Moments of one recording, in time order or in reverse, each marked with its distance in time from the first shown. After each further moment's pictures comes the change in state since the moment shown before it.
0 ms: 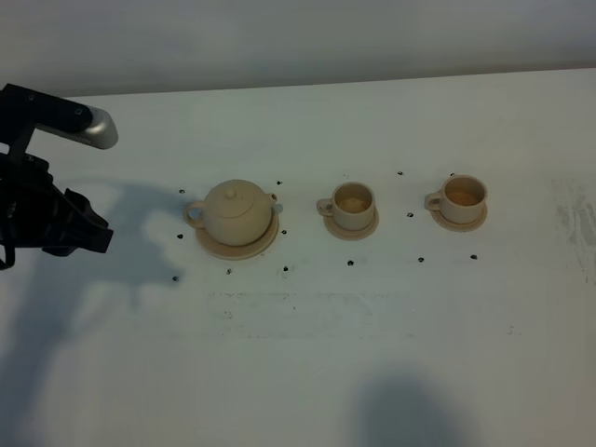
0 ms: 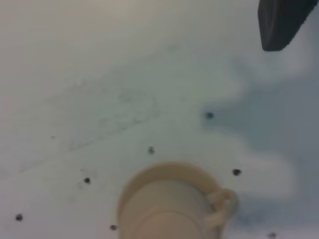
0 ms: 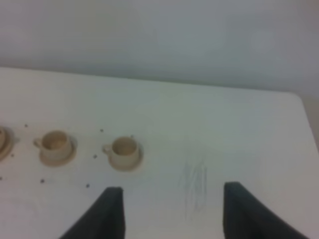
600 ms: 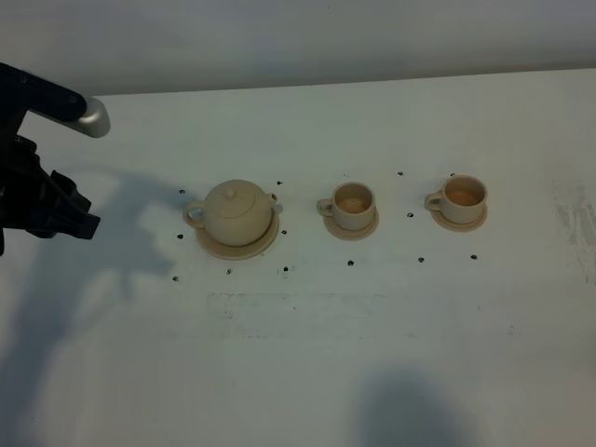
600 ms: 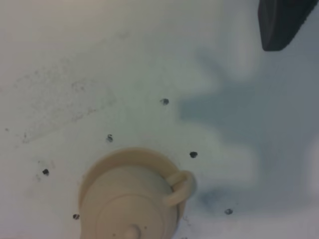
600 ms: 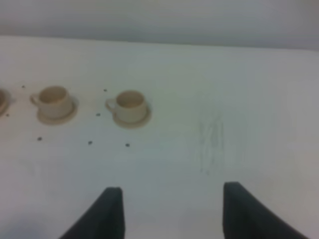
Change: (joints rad) left arm -0.001 0.000 -0.043 0.099 -0.021 -0.002; right arm 0.000 -0.435 0.519 0.024 -0.110 0.012
